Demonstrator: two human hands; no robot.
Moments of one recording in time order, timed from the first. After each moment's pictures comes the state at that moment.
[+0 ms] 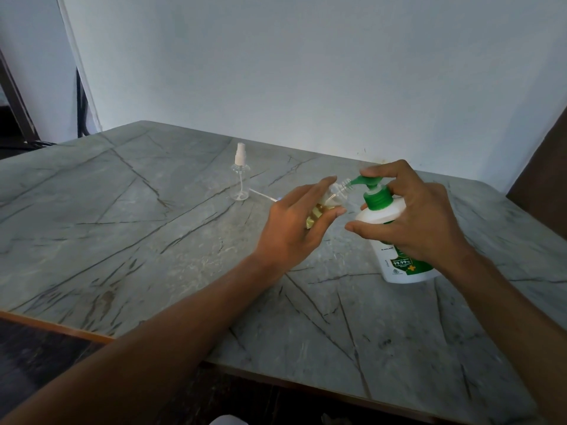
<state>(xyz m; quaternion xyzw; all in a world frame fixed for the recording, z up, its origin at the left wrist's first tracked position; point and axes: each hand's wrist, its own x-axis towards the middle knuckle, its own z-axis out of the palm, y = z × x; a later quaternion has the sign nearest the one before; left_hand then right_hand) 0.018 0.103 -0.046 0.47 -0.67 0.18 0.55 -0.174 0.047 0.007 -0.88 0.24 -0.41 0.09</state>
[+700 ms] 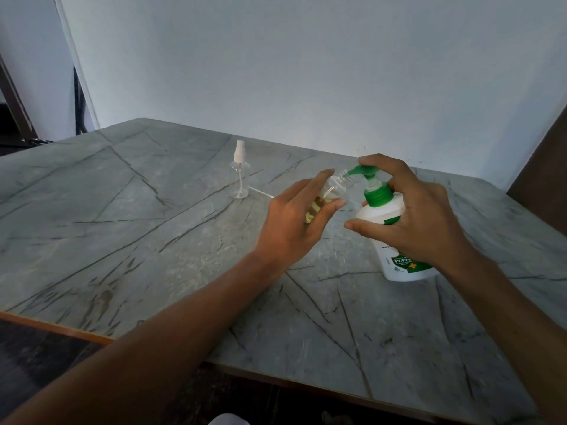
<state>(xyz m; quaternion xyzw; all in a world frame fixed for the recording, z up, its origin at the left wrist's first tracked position) 0.017 0.104 -0.042 0.47 -0.65 0.18 0.56 -0.174 0.048 0.004 -0.89 0.25 -0.39 0.05</state>
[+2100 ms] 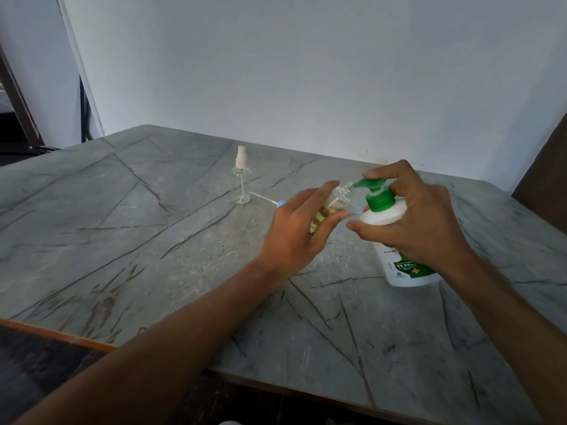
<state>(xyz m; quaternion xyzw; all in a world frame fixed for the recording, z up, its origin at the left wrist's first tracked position) 0.016 0.101 -0.046 0.47 -0.67 0.17 0.54 -0.172 0.046 0.004 -0.87 0.25 -0.43 0.08</state>
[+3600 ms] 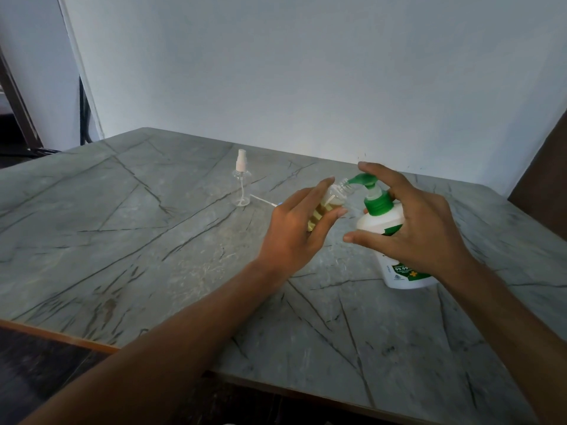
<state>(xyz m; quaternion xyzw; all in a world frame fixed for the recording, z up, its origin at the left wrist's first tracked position) 0.016 0.103 -0.042 0.47 -0.66 0.18 0.56 -0.176 0.050 0.003 -0.89 0.25 -0.39 0.01</state>
